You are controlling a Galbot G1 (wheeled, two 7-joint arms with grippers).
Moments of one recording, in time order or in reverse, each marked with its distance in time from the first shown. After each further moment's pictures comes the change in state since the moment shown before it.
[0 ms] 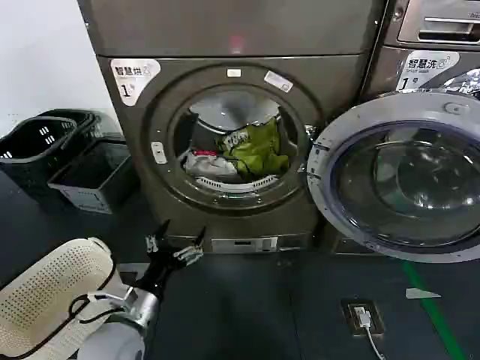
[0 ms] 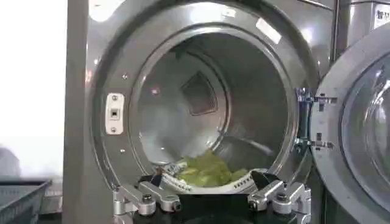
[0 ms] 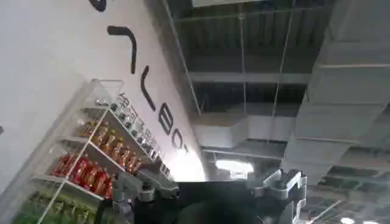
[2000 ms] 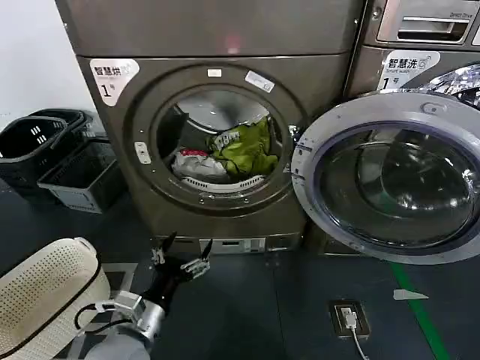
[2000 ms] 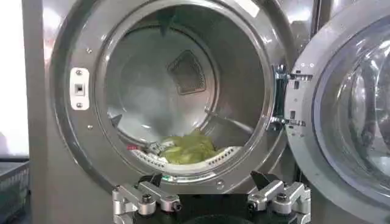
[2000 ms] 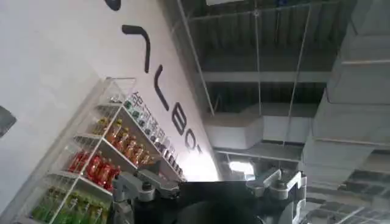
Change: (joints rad) left arm 0.061 -0.012 0.033 -0.050 0.052 0.067 -0.016; right arm 0.016 -0.014 -0.032 -0.017 -0.036 0.007 -0.044
